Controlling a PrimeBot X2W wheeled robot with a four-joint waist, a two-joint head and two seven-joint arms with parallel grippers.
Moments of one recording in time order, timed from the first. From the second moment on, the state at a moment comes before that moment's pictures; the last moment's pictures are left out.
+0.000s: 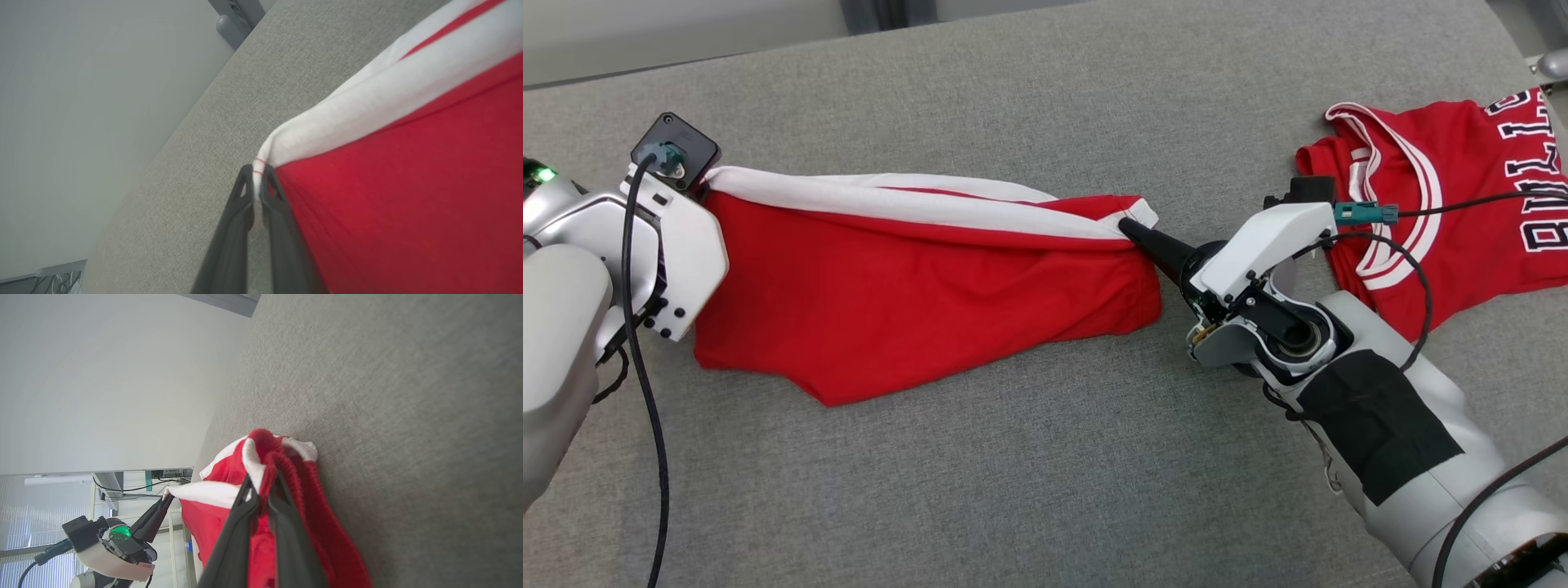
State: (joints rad) left arm -0.95 0.61 -0.87 0.61 -0.43 -0.10 0.34; right arm -0.91 -0.05 0.70 0.91 1.69 0.13 0.24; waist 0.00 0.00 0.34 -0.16
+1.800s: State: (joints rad) left arm -0.72 0.47 -0.70 0.55 -0.60 0.17 -0.22; right arm -1.02 -0.28 0.83 0.94 1.07 0.13 -0.26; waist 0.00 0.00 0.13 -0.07
